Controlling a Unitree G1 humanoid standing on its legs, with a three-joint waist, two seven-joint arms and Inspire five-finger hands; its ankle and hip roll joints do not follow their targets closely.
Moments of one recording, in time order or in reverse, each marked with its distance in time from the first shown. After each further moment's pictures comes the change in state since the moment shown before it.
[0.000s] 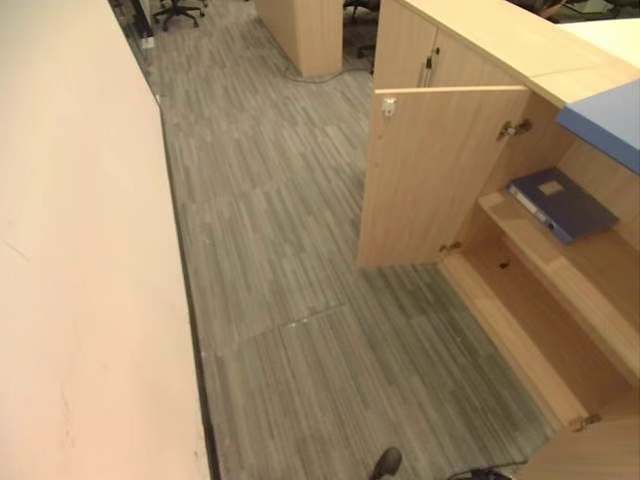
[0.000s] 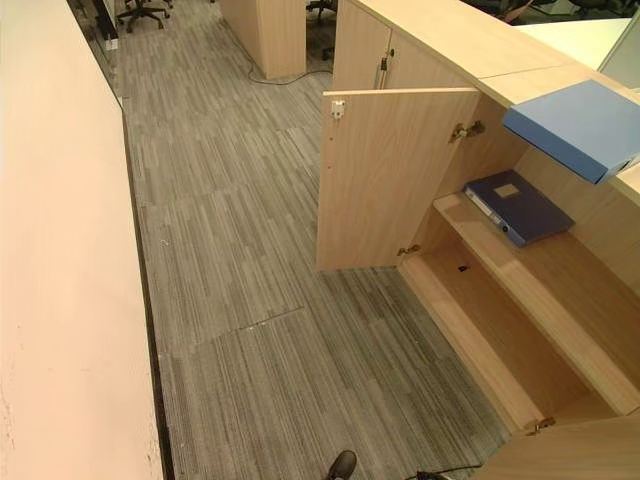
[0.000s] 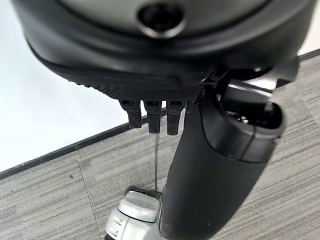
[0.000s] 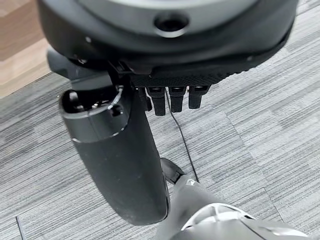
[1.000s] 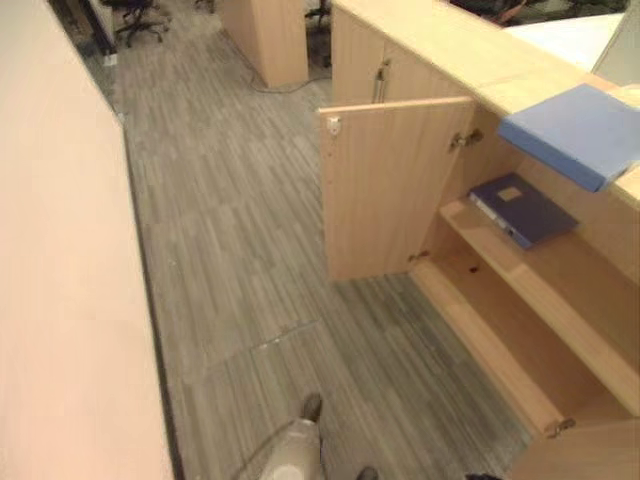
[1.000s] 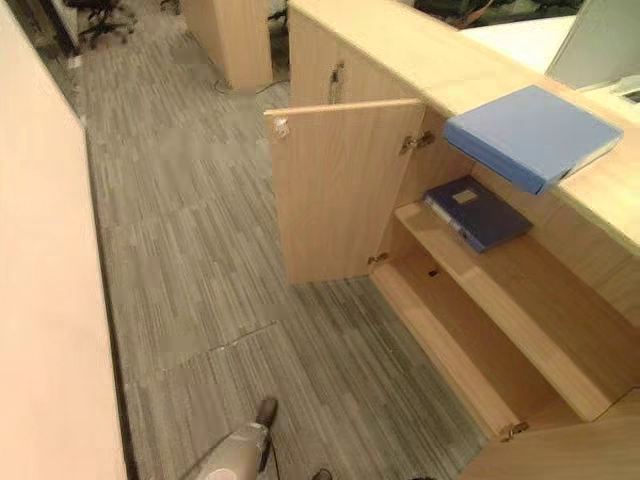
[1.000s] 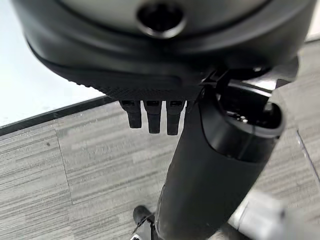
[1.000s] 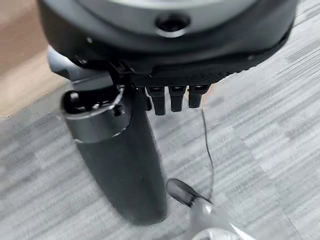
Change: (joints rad) left arm 0.005 -0.039 0.109 0.012 -0.080 0.003 0.001; right arm -0.019 0.007 0.026 0.031 -0.050 0.007 0.002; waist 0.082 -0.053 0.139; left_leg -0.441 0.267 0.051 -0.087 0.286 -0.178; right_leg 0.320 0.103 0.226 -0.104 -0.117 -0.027
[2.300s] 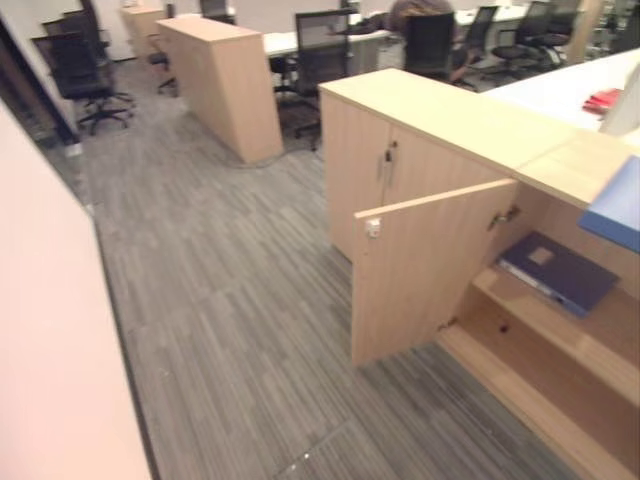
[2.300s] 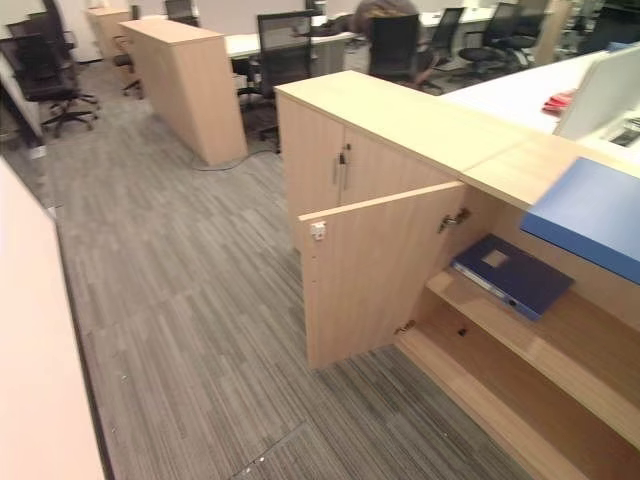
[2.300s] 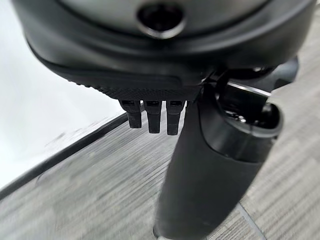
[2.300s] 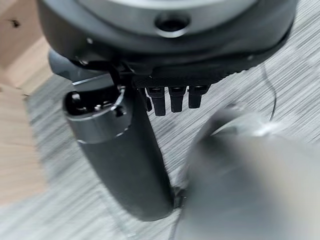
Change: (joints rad) left arm 0.098 0.059 -0.094 -0.016 0.090 0.005 0.024; right arm 0.070 0.057 -0.026 -0.077 -0.065 0.015 0.007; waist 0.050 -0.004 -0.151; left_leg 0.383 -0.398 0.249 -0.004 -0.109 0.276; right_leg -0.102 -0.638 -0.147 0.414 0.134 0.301
